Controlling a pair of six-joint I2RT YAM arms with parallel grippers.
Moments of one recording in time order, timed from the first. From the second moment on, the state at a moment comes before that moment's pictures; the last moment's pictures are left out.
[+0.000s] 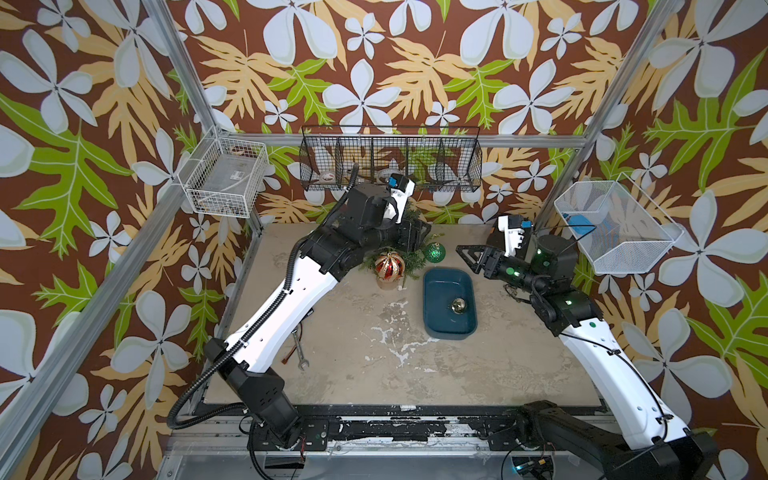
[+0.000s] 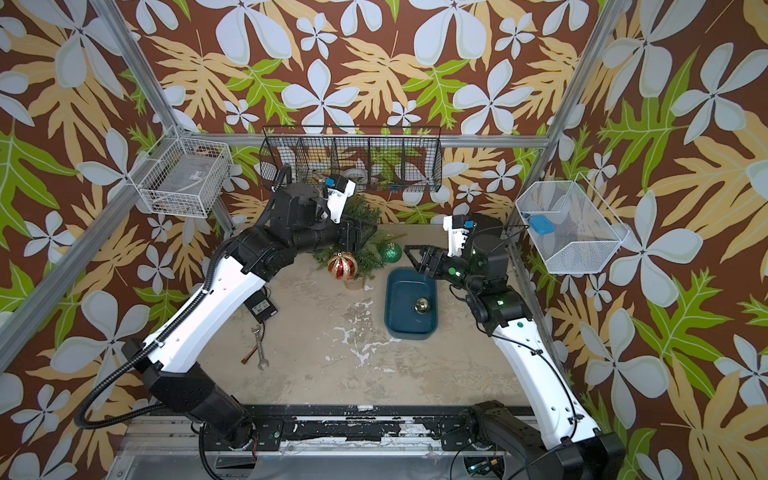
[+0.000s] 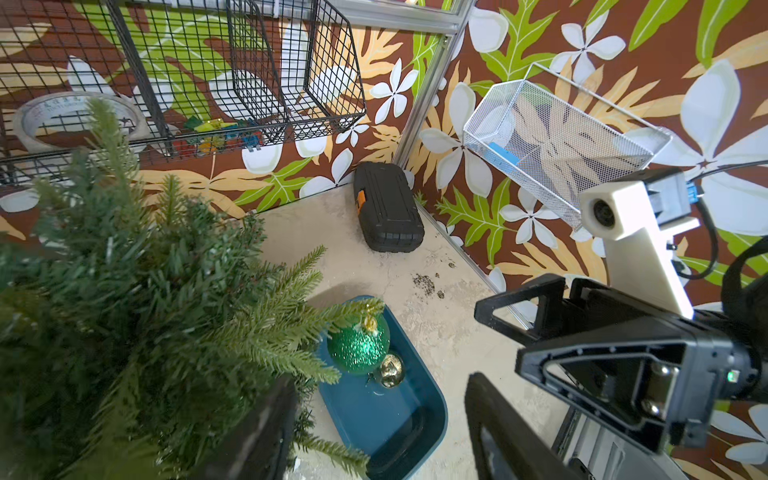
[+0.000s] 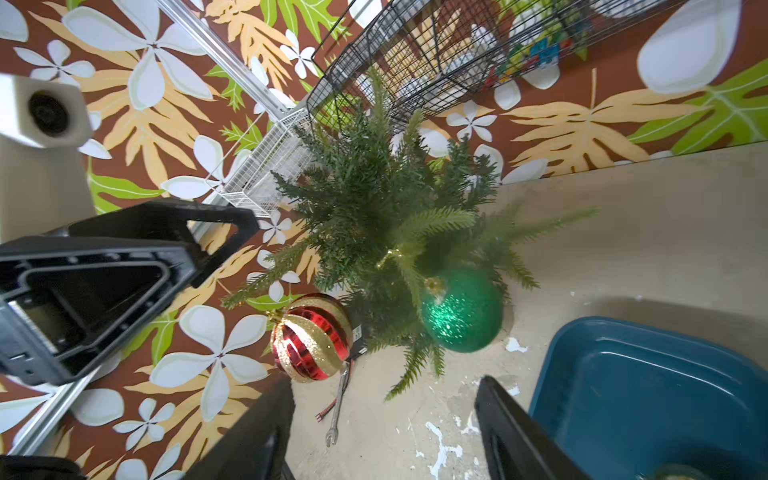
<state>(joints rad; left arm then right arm) -0.68 1.56 1.89 -0.68 0.13 -0.28 0.21 1.08 1.10 -0.27 -0.53 0.57</state>
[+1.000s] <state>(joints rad) -0.68 0.55 0.66 -0.43 0.06 -0.52 0.35 1.45 1.00 -0.53 -0.01 0.42</state>
